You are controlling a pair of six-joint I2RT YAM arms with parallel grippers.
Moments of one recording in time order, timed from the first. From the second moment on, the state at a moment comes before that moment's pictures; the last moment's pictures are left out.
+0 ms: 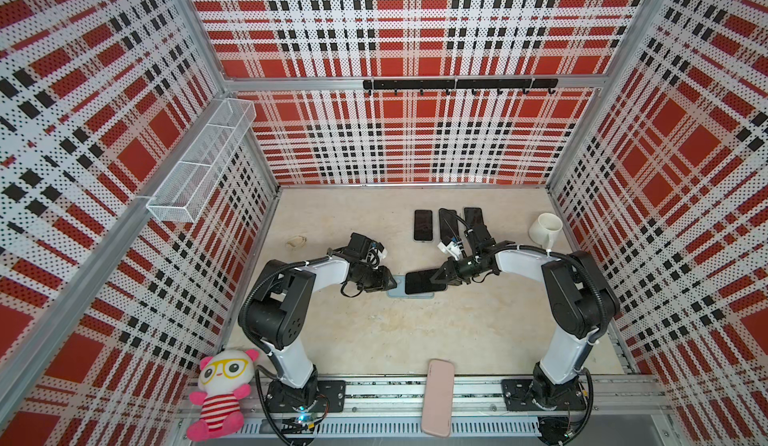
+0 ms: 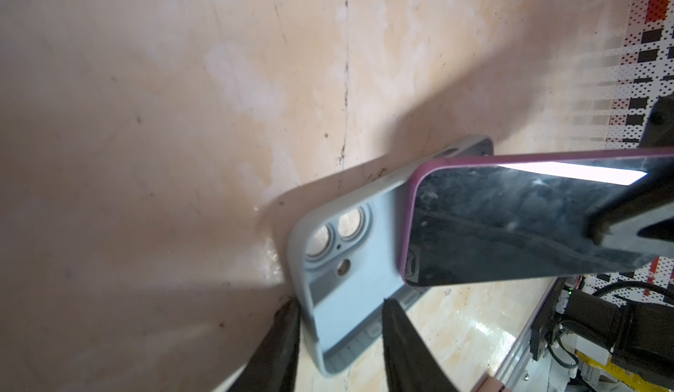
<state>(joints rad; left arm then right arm) -0.37 1.75 0.89 -0.29 0.57 -0.33 0.39 1.83 1.03 -0.35 -0.91 0.34</state>
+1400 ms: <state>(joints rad) -0.37 1.75 0.87 -0.24 0.59 -0.36 0.46 1.95 1.04 -0.15 -0.97 0.58</state>
